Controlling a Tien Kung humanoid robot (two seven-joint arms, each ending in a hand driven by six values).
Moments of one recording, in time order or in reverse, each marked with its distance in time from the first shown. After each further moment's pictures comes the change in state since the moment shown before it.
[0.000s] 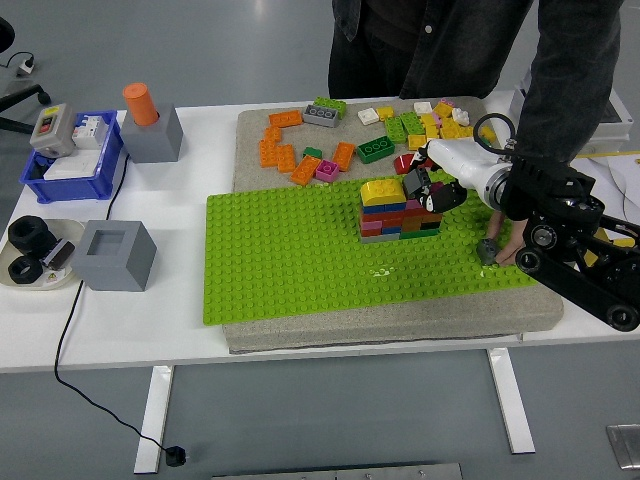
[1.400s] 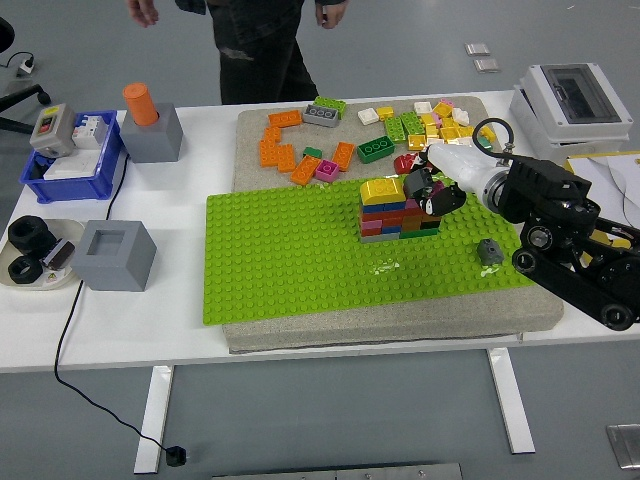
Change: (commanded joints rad) left arm -0.003 0.002 0.004 0.000 0.000 -0.001 -0.002; right arm 0.002 0.015 -0.006 -0.033 0.010 -0.011 0.012
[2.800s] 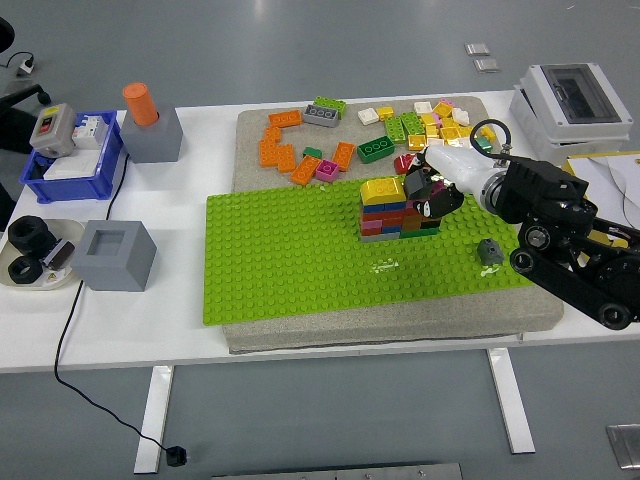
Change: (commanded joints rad) left arm -0.004 0.000 0.000 0.000 0.005 -0.002 -0.004; right arm 0.005 0.004 -0.010 -0.007 0.009 0.001 0.001
